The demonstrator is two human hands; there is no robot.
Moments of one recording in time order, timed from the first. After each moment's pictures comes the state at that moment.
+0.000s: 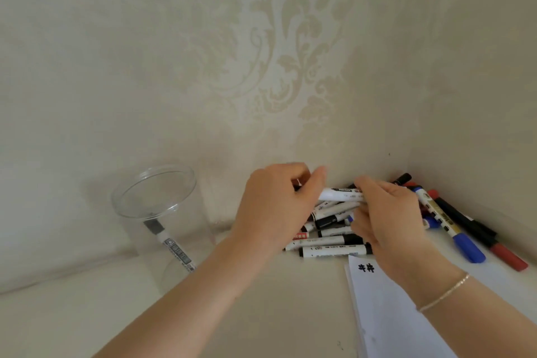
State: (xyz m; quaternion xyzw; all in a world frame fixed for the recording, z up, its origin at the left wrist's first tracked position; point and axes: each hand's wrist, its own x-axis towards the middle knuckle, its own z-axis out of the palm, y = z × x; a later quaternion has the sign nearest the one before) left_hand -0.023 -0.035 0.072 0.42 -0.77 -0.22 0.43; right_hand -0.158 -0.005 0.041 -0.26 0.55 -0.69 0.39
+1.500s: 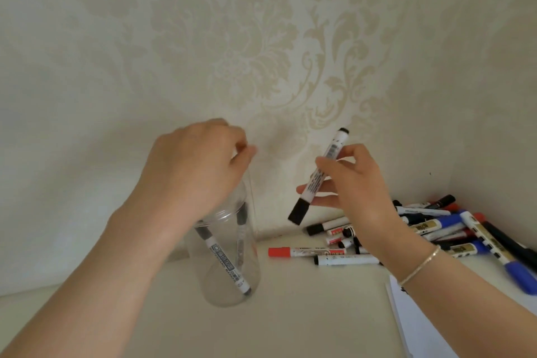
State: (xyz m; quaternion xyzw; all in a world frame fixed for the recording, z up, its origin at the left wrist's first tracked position) left_hand 0.097 -0.041 0.154 0.53 -0.78 0.20 0.26; right_hand -0.086 -0.032 0.096 -0.43 0.47 -0.65 0.42
